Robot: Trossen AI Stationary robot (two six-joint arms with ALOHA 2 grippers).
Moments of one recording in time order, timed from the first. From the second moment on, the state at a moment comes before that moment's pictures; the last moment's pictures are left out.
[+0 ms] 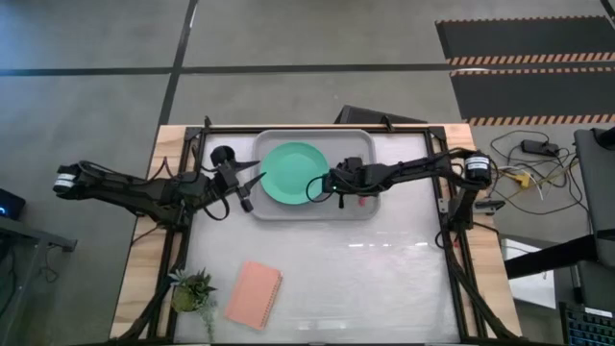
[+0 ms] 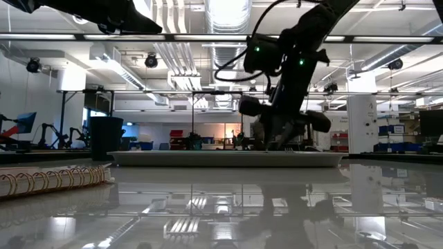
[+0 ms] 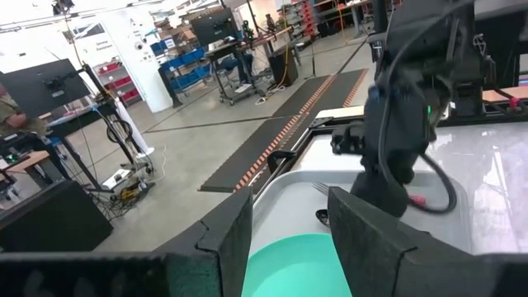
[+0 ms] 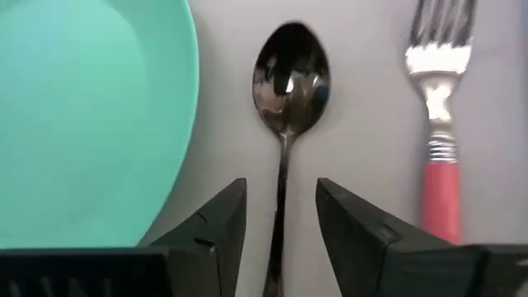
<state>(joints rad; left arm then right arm) -0.10 0.80 0.54 0.19 -0.67 0.25 -0.18 1.81 1.09 -0.47 0.42 1.29</state>
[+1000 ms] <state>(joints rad) -0.10 0.83 0.53 0.09 -0.90 -0.02 0.26 1.45 0.95 -0.49 0.52 0.62</state>
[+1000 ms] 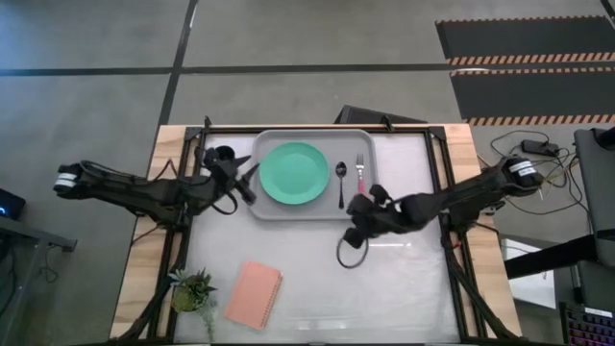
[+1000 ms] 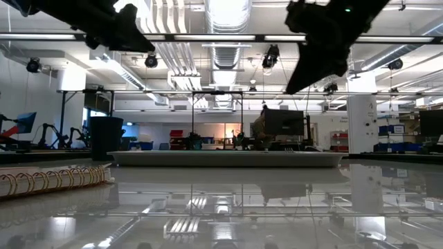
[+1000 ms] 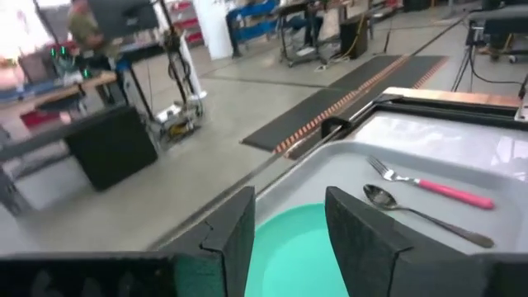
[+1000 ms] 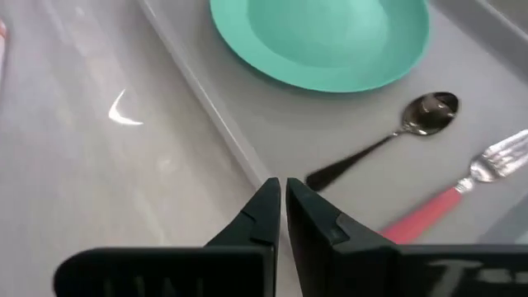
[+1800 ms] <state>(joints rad) 0.22 1.05 0.81 -0.67 -0.48 -0.57 0.36 1.28 0.78 -0.35 0.61 0.52</state>
